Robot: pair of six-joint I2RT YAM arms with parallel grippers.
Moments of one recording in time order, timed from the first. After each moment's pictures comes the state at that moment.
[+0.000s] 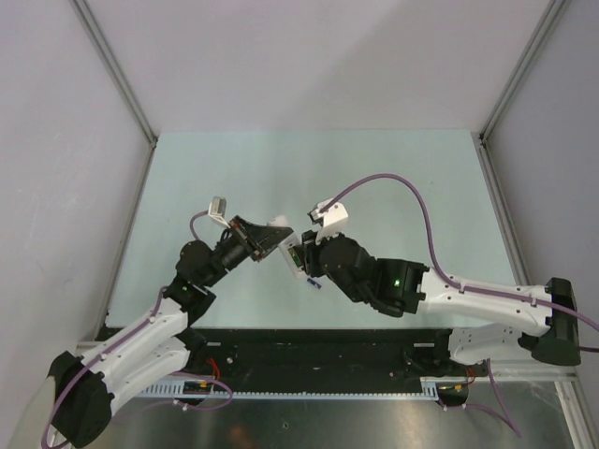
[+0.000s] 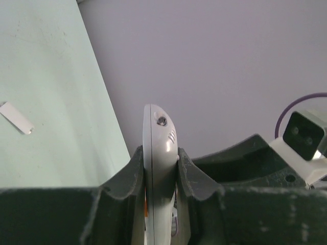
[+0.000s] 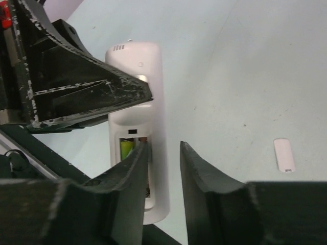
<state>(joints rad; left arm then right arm) -0.57 0.80 0.35 0.58 0.30 -1.30 1.30 1.23 1.10 -0.25 0.65 0.43</state>
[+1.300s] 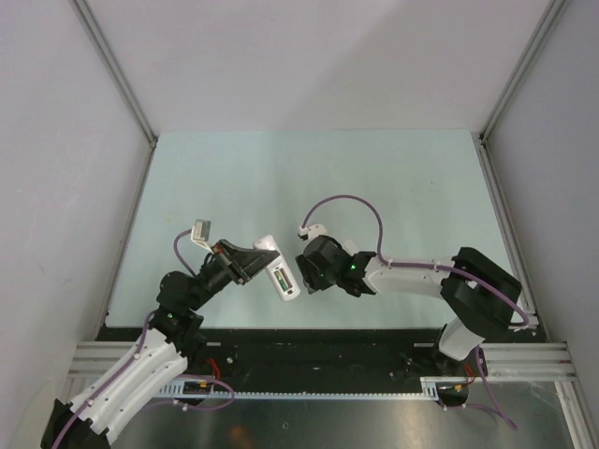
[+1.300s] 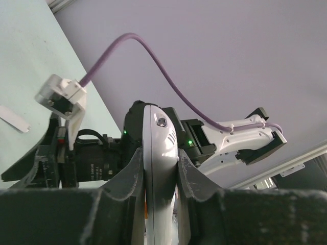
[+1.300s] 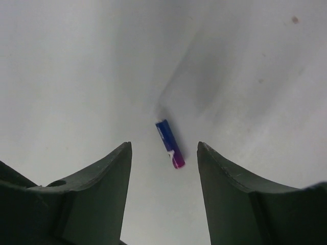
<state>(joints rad) -0.55 0.45 0.18 0.53 0.35 -1.21 1.03 1.59 0.86 -0.14 0.21 0.48</state>
